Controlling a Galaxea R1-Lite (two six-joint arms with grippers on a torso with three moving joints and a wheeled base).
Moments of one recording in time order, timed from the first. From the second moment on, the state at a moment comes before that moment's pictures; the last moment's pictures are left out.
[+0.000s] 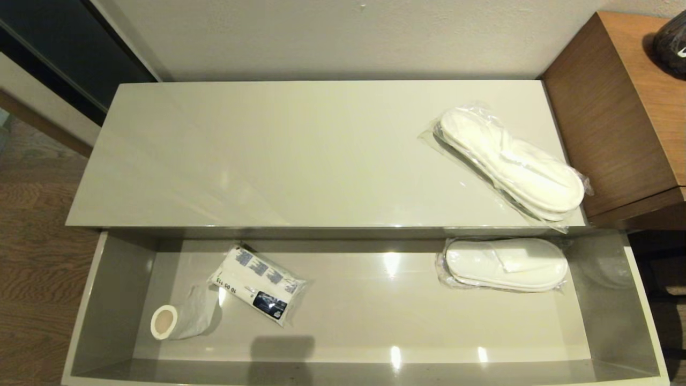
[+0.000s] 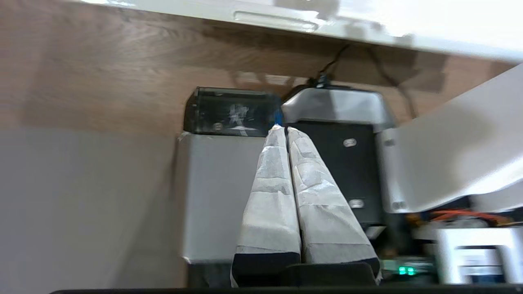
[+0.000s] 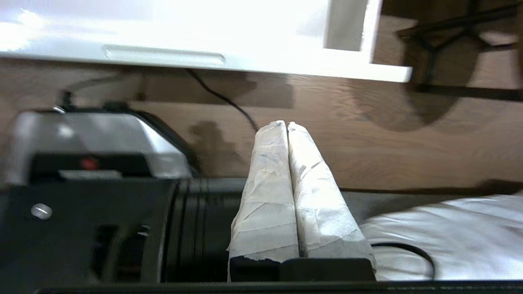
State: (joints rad) left arm 0.02 0.18 -1.13 1.50 -0.11 -0.13; right arm -0.01 0.03 -0.46 0.99 -0.09 -0.13
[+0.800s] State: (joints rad) left arm 0.00 0.00 -0.27 0.37 0.03 -0.09; right arm -0.01 0.03 -0.05 0.07 -0.09 -0.01
